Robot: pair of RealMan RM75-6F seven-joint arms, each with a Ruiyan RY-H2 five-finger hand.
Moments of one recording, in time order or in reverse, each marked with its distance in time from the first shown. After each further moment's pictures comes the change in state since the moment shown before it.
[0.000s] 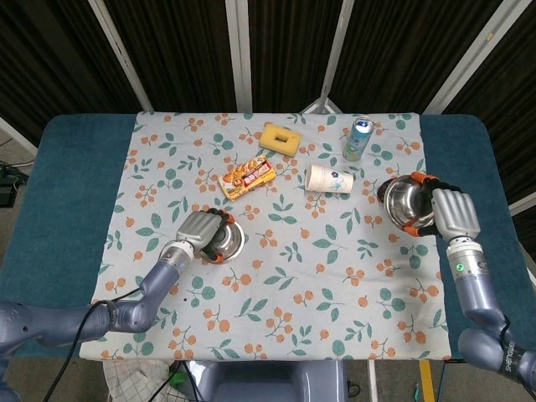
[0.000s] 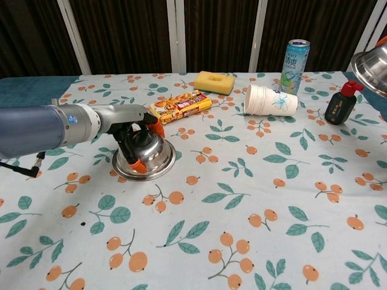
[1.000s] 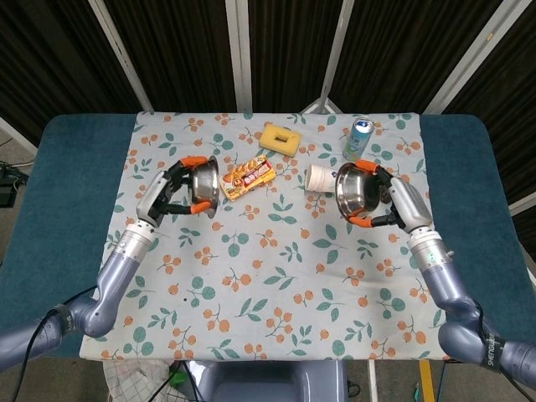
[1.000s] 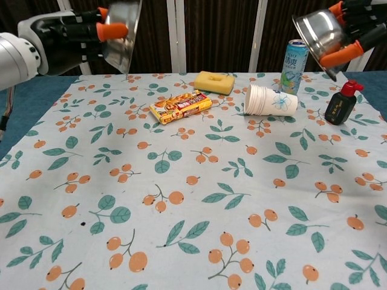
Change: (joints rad) left arm 0.320 0.144 -0.284 -0.093 0.534 0.109 -1.411; right arm 0.039 -0.051 0.133 -0.053 -0.162 -0.136 0.523
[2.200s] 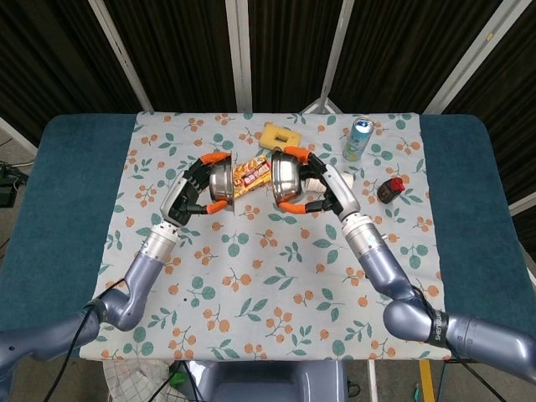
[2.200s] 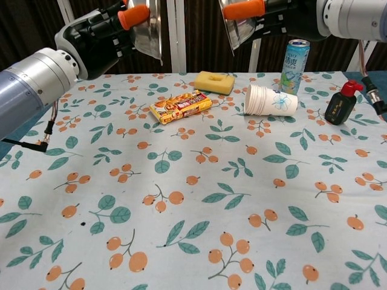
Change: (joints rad) left arm -0.091 -0.245 0.037 0.298 0.232 0.154 -0.369; right arm 0.192 -0.176 0.137 -0.047 0.260 -0.063 0.117
